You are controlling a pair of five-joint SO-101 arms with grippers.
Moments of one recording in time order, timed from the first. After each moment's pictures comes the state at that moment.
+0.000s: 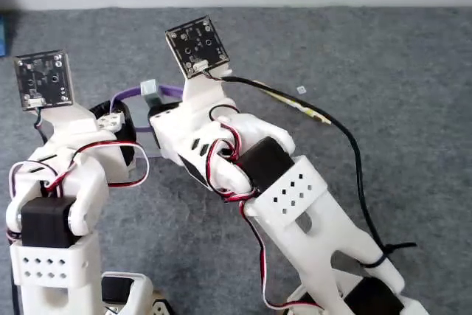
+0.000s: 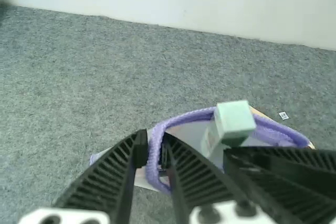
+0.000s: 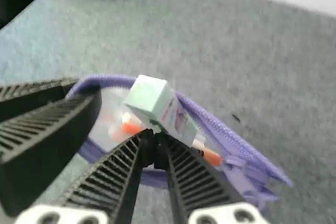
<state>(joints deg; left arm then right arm) -0.9 -50.5 25.0 74.3 18.5 -45.6 -20.3 3.5 57.9 -15.0</state>
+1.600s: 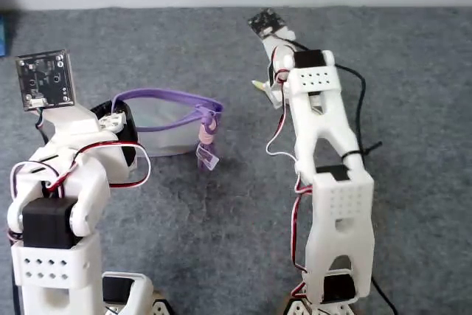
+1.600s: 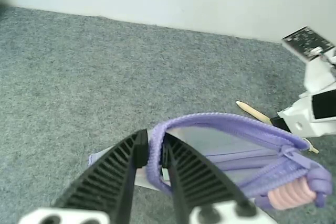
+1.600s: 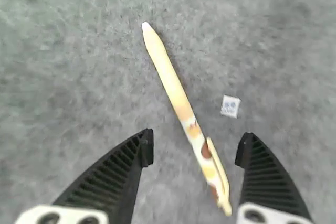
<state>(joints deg) -0.9 -50.5 24.9 74.3 18.5 -9.5 45.5 -41.1 70.5 26.4</state>
